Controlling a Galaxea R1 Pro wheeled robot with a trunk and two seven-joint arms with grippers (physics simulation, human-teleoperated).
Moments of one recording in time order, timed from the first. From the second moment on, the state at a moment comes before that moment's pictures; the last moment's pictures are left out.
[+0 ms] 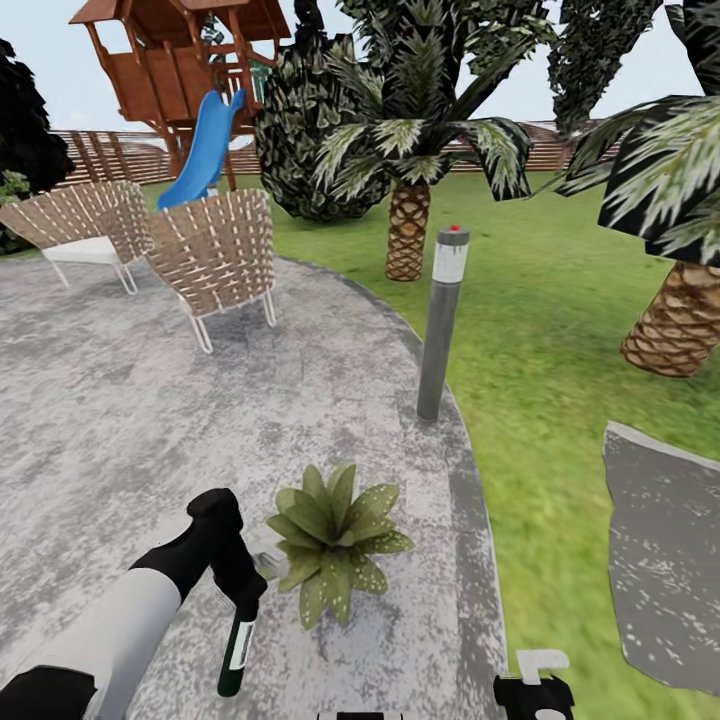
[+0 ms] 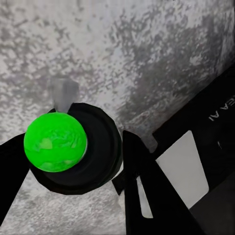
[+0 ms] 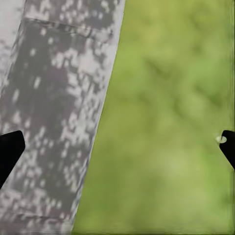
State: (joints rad) left arm -0.78 0.05 -0.16 -0.67 -1.12 0.93 -1.50; right arm -0.50 -0.05 0.17 -0.05 -0.09 -0.18 -0.23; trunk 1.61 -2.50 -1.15
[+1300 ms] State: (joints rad) left arm -0.79 0.05 -0.17 -0.67 -1.21 0.94 -1.56; right arm -0.50 -0.05 0.17 -0.05 -0.09 -0.18 -0.23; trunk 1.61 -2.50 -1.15
